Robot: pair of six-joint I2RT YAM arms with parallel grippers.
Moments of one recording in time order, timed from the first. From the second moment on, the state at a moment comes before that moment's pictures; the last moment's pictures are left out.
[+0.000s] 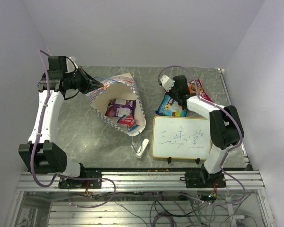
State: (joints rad) left arm 0.05 1.42 1.48 -0.76 0.67 -0.78; right arm 0.35 1.82 1.18 -0.02 0.16 -0.68
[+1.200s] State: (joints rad) left arm 0.04 1.39 1.46 -0.74 0.69 -0.78; right arm 0.73 1.46 1.20 -0.04 -0.34 -0.55
